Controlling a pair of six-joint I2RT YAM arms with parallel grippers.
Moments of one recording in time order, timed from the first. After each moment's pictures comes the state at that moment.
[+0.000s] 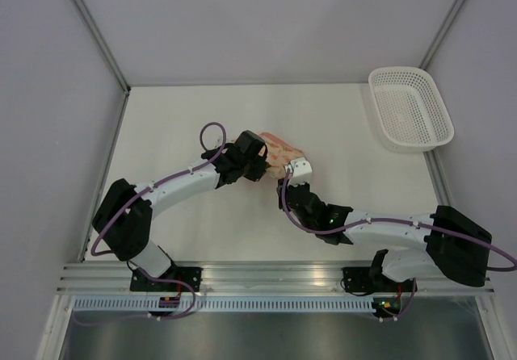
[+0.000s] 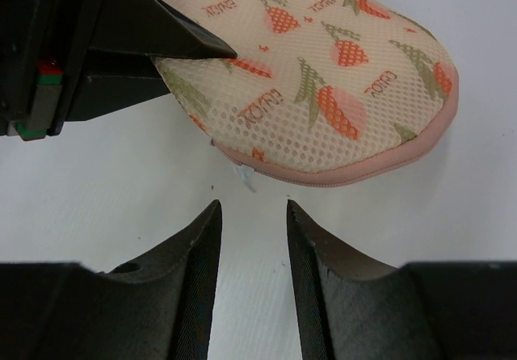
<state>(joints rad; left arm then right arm) -0.77 1.58 1.11 -0.43 -0.24 -1.71 1.09 1.30 0.58 0.24 0.64 0.43</state>
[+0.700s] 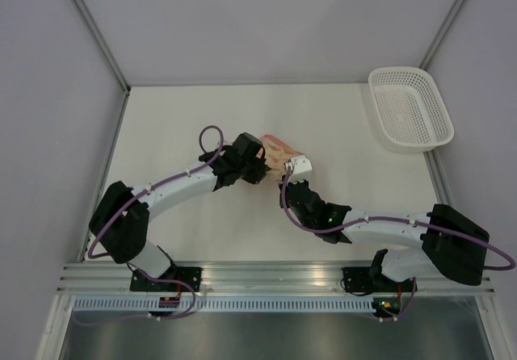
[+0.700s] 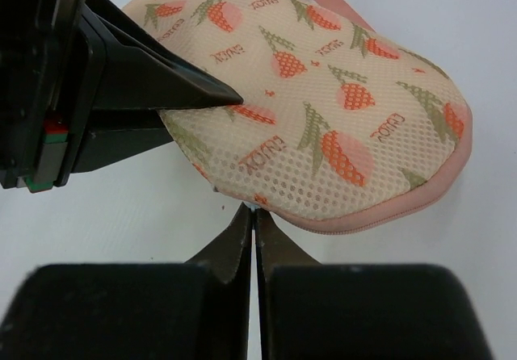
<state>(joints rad) -0.77 1.55 1.08 -0.42 -0.19 -1.72 1.07 1.32 0.58 0.33 0.64 0.41</state>
